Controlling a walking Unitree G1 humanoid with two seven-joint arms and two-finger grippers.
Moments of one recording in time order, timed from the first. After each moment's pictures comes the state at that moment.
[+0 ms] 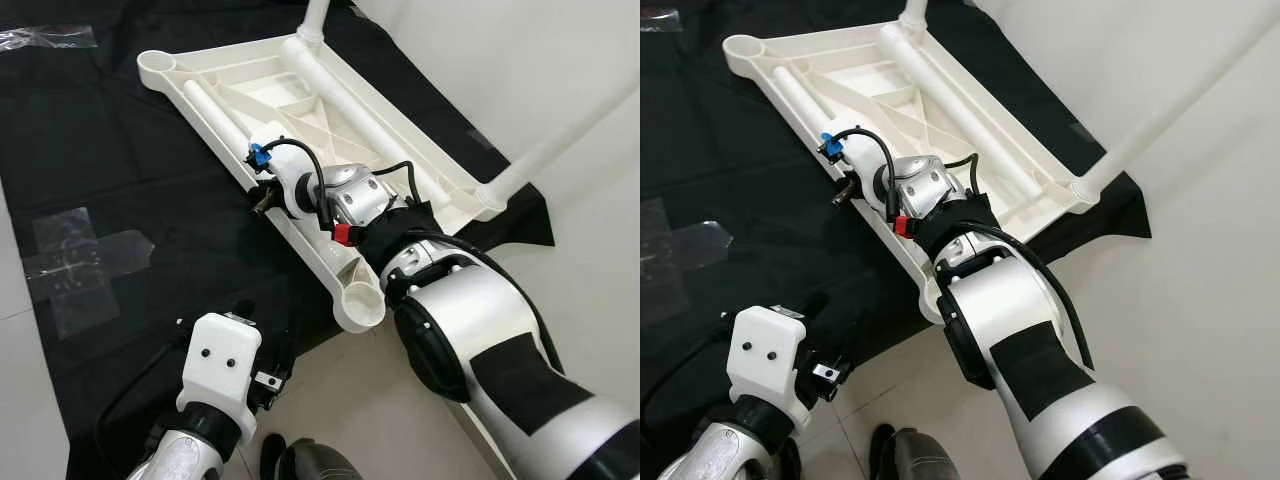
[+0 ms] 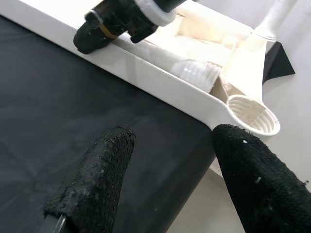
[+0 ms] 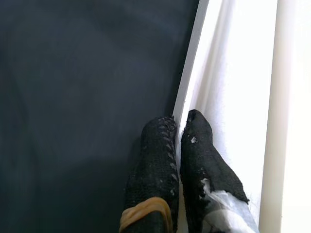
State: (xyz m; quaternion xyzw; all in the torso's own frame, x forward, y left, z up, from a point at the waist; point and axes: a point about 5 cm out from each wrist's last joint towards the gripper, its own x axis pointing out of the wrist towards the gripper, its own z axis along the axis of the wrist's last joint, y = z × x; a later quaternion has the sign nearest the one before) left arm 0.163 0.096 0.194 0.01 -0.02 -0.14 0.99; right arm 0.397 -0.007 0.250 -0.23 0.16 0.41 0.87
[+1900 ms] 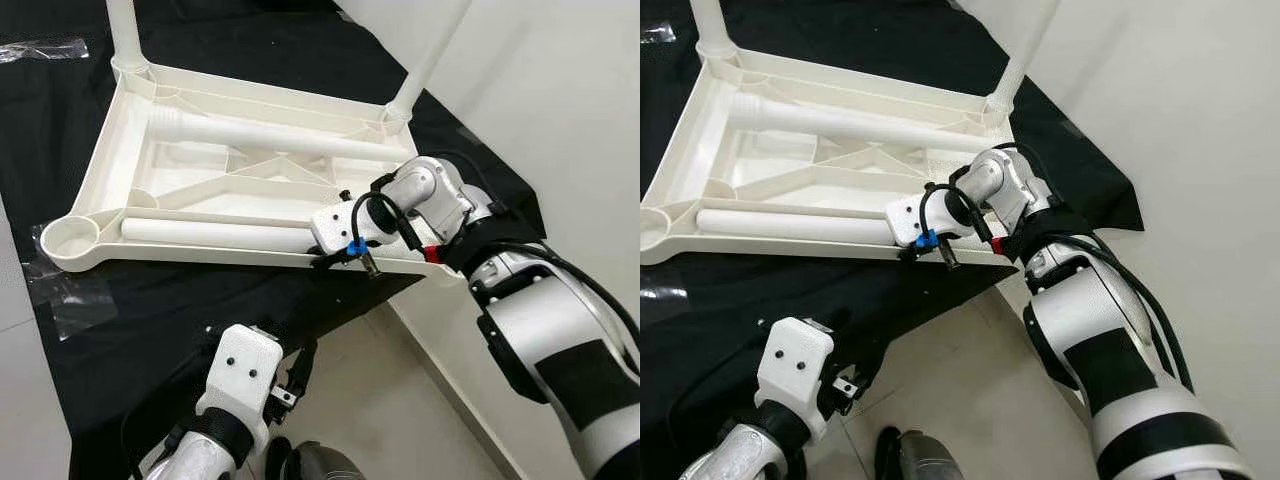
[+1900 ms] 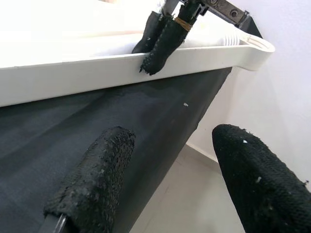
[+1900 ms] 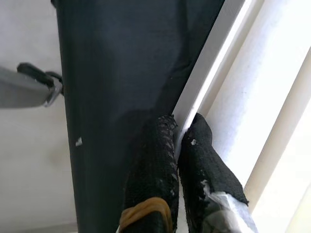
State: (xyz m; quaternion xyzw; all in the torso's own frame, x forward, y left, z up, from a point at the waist) left arm 0.166 0.085 0.174 0.03 0.01 -0.19 0.98; right arm 0.377 -0.090 0.246 -0.58 0.08 0.63 0.51
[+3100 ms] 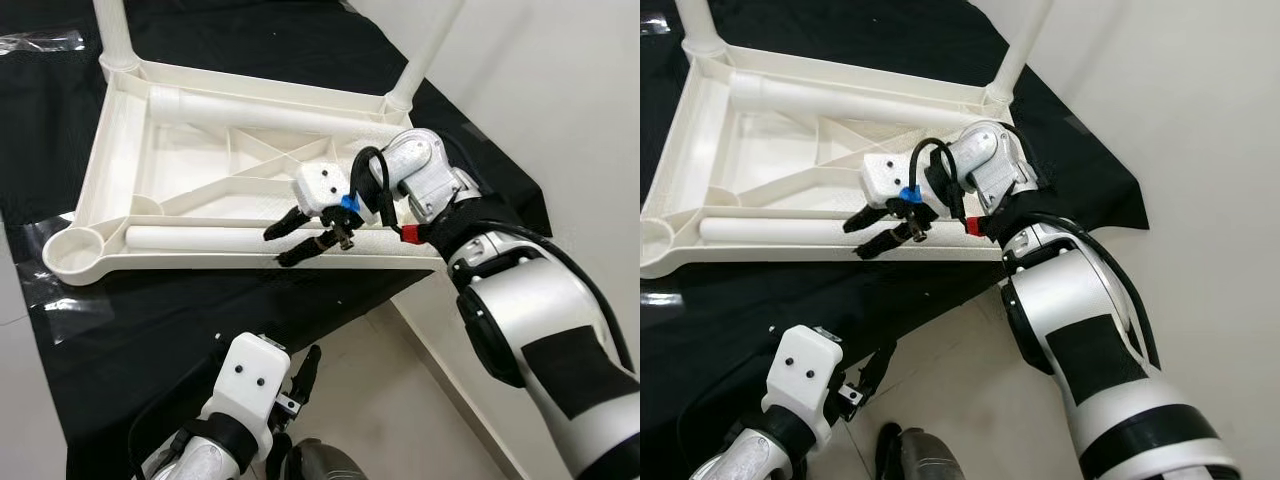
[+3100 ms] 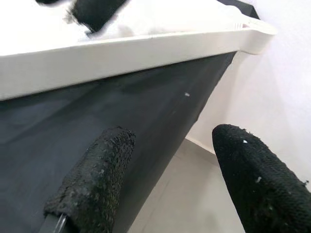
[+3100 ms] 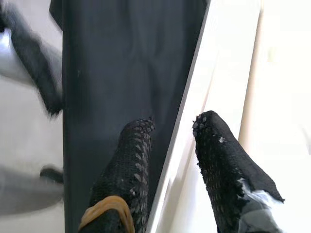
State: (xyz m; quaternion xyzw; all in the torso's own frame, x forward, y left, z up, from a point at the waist) left arm 0.164 0.084 0.164 0.04 0.01 -0.20 0.98; right arm 0.370 -0.055 0.282 -0.40 0.01 0.72 0.57
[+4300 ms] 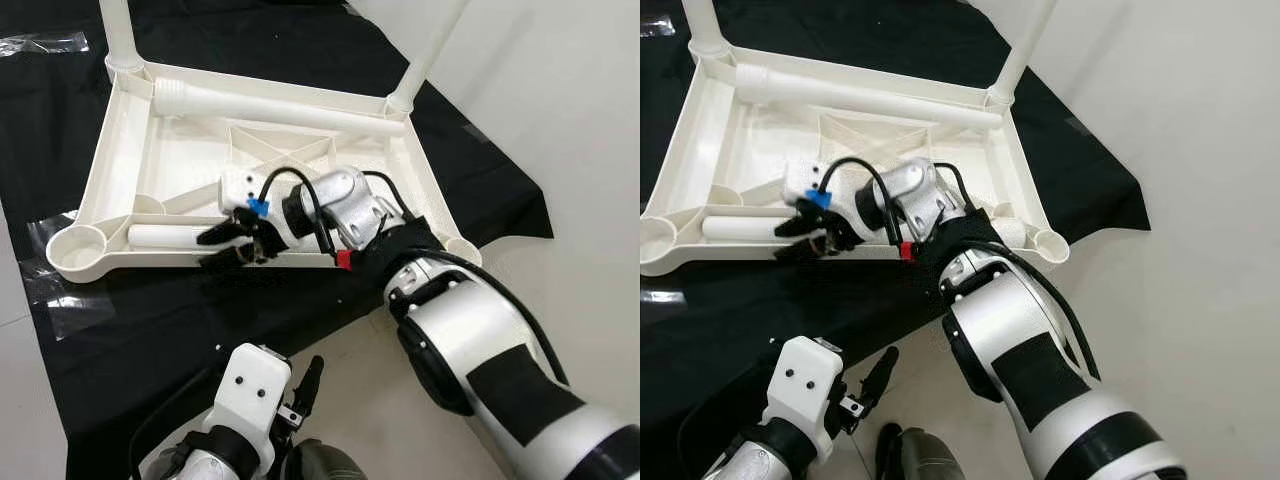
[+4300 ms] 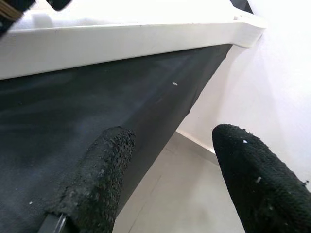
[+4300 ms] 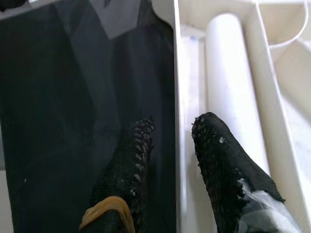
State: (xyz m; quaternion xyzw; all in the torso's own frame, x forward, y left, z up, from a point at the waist) left arm 0.157 0.081 0.160 0.03 0.03 -0.20 0.98; right arm 0.363 0.014 0.246 -0.30 0.06 0.70 0.65
